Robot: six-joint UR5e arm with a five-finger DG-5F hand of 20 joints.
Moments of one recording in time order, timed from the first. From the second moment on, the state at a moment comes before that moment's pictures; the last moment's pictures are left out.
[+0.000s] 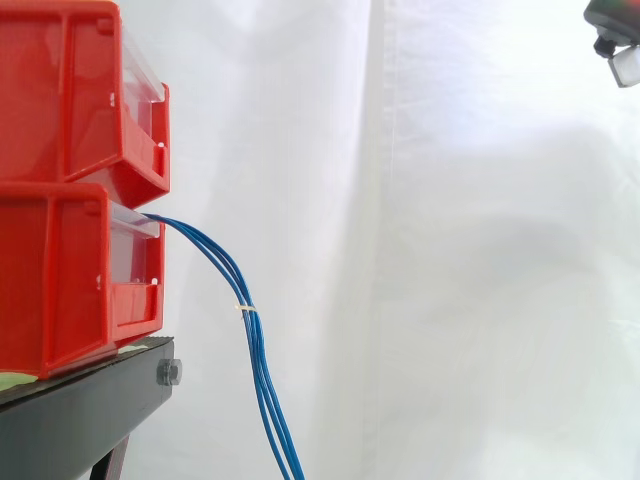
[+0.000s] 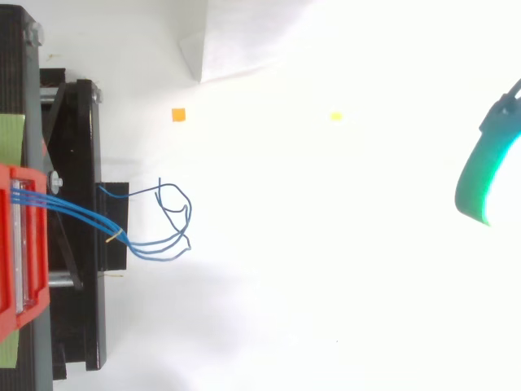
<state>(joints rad) 0.11 -1.69 -1.56 -3.13 -1.38 -0.13</state>
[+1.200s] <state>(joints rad) 0.15 -1.85 -1.56 -2.90 -1.19 -0.20</state>
